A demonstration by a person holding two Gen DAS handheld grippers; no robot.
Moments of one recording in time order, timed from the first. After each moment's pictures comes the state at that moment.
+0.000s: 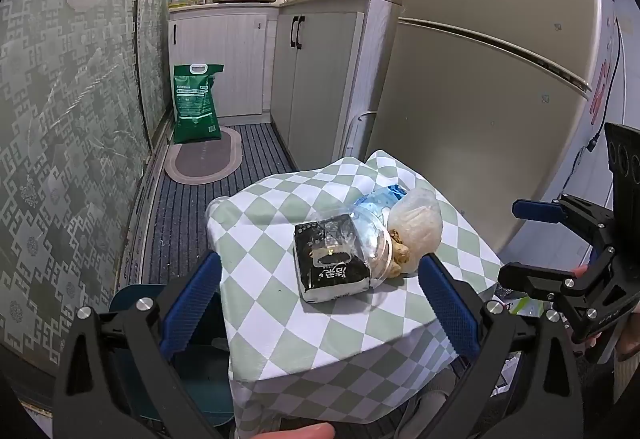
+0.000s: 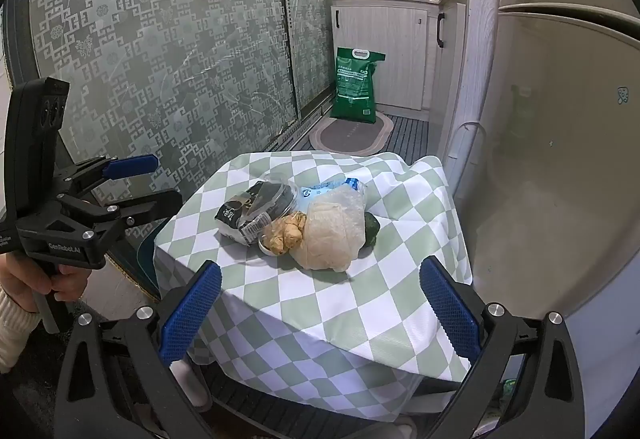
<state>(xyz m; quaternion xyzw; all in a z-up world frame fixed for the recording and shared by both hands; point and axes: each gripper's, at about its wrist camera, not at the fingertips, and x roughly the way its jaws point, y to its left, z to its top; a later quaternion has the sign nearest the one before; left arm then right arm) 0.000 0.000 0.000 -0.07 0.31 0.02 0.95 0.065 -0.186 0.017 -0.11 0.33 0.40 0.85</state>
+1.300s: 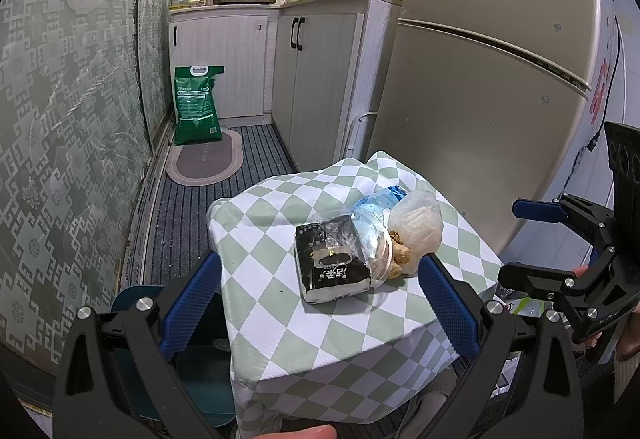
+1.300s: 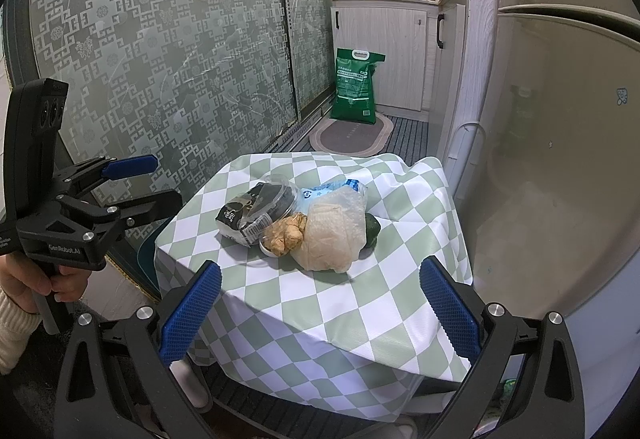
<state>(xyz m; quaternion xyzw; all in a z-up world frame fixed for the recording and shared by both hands) 0.000 0.000 0.002 -0.07 0.31 0.02 0.95 0.064 -0.185 0.016 -0.11 0.33 0.40 0.85</state>
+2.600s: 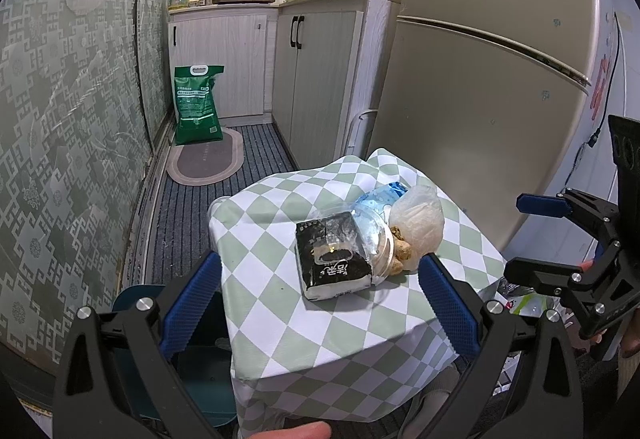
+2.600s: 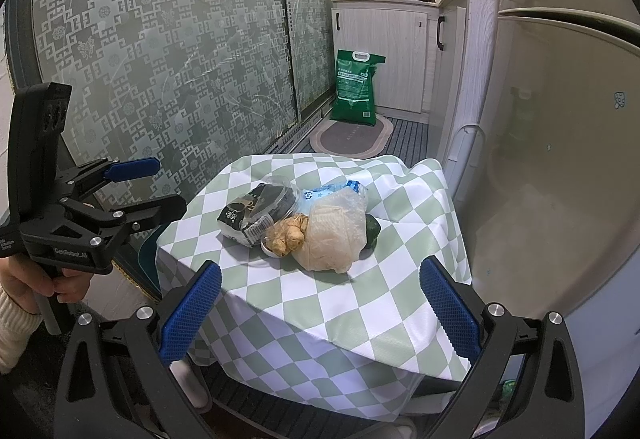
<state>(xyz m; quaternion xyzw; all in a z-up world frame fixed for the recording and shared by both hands) -0.004 0.000 0.003 -0.06 0.31 0.02 0.95 0.064 -0.187 0.018 -0.11 0.33 0.40 0.85</state>
